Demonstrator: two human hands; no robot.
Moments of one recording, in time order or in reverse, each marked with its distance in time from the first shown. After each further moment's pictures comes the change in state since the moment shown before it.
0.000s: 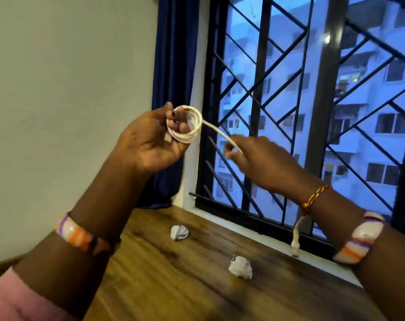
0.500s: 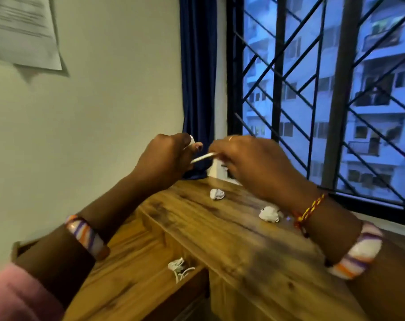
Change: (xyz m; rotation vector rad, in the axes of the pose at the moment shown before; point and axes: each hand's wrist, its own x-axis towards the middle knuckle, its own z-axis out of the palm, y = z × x) left_hand -0.157 0.013 -0.024 2.060 -0.002 0.609; right_hand -0.106 -0.138 -0.043 0.046 0.147 -0.240
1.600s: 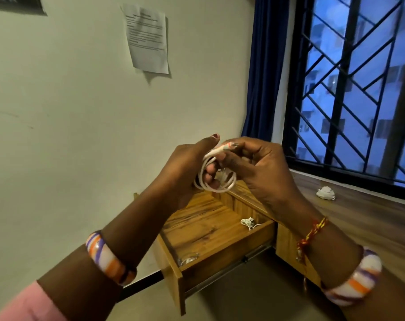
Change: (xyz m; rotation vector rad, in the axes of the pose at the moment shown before) left_hand -0.224 0.035 -0.242 -1.102 0.007 -0.723; right_hand -0.018 -0.308 -0.074 1.369 0.184 0.250
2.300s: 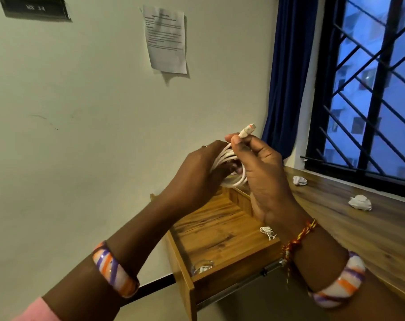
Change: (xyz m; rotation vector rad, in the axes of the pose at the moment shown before) left_hand 0.026 -0.023 -0.020 0.914 0.022 0.645; right_hand 0.031 0.040 0.025 0.320 0.196 0.239
